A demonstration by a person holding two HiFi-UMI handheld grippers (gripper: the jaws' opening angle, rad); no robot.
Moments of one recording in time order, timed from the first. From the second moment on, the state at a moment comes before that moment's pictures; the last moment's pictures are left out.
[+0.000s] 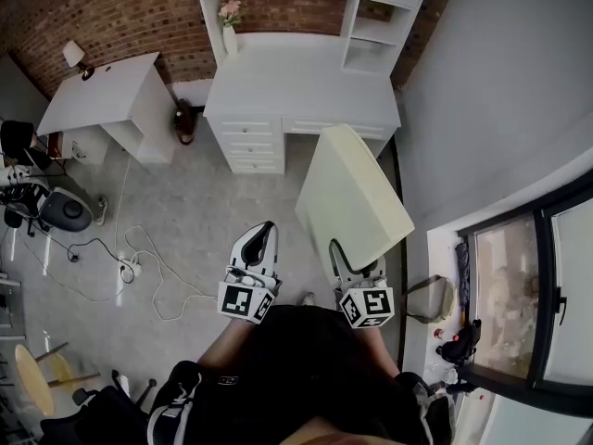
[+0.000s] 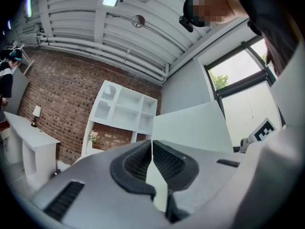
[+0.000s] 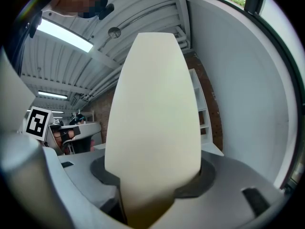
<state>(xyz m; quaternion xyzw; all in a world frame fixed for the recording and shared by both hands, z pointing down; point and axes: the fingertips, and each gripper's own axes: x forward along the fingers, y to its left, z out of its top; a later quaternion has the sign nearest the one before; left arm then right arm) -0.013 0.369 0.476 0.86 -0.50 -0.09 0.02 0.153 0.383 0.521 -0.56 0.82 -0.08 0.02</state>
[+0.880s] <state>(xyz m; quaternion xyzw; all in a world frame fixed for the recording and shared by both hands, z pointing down) 0.009 0.246 0.499 0.85 -0.52 -0.08 0.03 0.189 0.259 0.553 -0.54 0.83 -0.09 0.01</state>
